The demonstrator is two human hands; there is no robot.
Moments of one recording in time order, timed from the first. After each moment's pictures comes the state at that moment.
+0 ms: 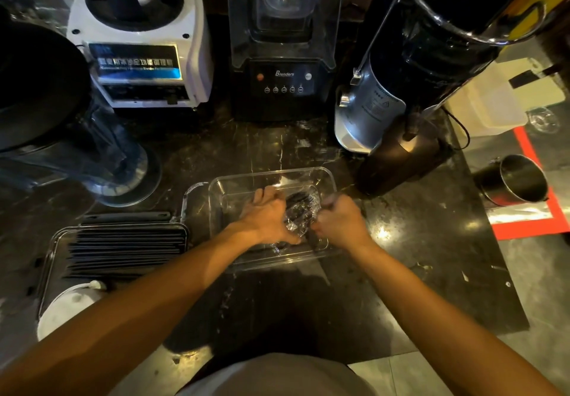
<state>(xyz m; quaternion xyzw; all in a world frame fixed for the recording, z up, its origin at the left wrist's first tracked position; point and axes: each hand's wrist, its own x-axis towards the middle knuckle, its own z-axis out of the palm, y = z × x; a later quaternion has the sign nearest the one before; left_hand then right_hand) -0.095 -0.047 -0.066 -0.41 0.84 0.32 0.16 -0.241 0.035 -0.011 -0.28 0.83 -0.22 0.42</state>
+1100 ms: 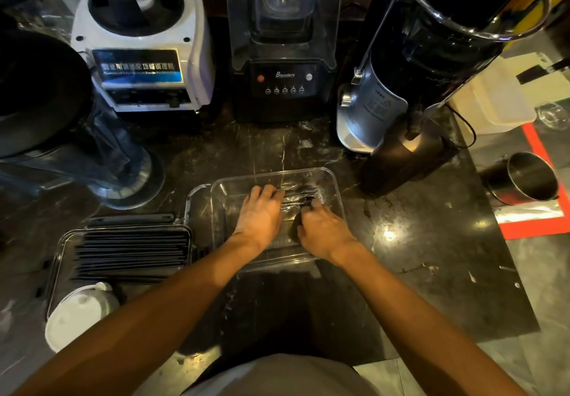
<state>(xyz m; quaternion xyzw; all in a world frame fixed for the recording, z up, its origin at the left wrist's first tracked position) -0.086 -0.040 -0.086 -0.44 0.87 0.21 0.02 -0.226 0.030 -0.042 -0.60 0.74 0.10 0.29</state>
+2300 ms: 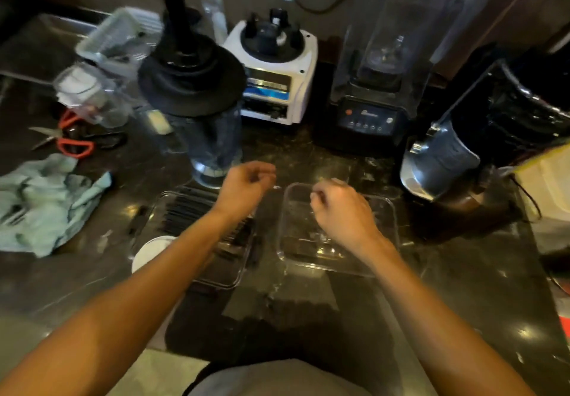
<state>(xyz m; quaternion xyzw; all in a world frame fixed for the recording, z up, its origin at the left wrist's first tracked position) 0.061 -0.050 0.017 -0.57 0.53 0.53 -0.34 -0.140 -0.004 0.044 -0.70 0.69 -0.12 0.17</state>
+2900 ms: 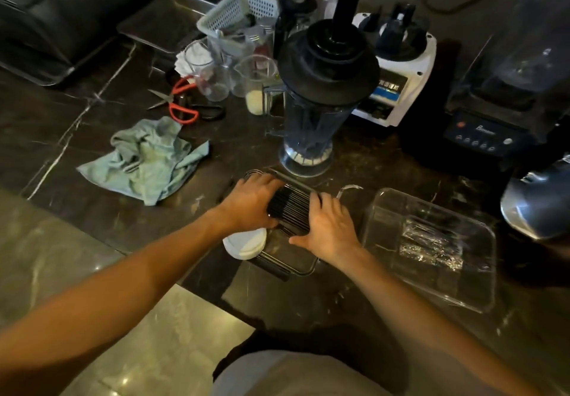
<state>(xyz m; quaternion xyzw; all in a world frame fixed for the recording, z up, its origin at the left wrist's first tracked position) 0.228 -0.022 -0.030 -0.57 0.79 0.23 0.00 0.024 -0.003 -0.035 -0.79 0.59 0.08 0.15</state>
